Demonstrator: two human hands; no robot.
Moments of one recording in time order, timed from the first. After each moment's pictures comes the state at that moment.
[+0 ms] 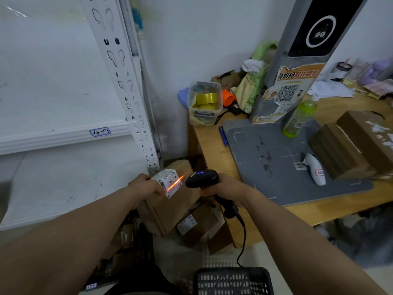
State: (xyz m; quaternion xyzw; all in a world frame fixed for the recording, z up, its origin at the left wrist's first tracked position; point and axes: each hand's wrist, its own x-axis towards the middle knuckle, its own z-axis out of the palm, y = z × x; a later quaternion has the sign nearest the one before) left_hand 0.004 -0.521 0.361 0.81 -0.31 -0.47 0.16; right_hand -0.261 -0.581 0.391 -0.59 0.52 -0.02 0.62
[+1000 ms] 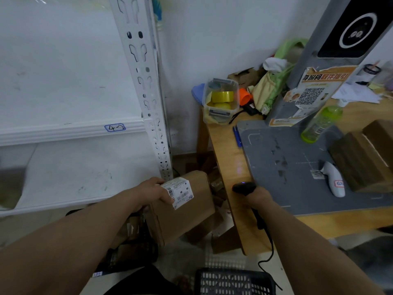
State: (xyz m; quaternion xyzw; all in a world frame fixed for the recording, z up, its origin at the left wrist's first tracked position) left_hand 0.026 -0.513 0.352 0.76 -0.33 -0.54 0.14; right_hand -0.298 -0.617 0.322 -0.54 0.75 0.07 0.37
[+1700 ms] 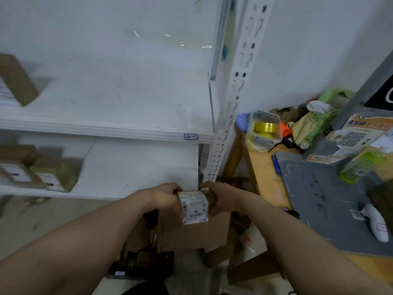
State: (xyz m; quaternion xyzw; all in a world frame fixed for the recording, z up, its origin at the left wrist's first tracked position) left_hand 0.120 -0.414 0.415 0.74 -0.44 -0.50 0.11; right_hand -0.077 -0.523 0.429 -0.86 0.38 0.19 0.29
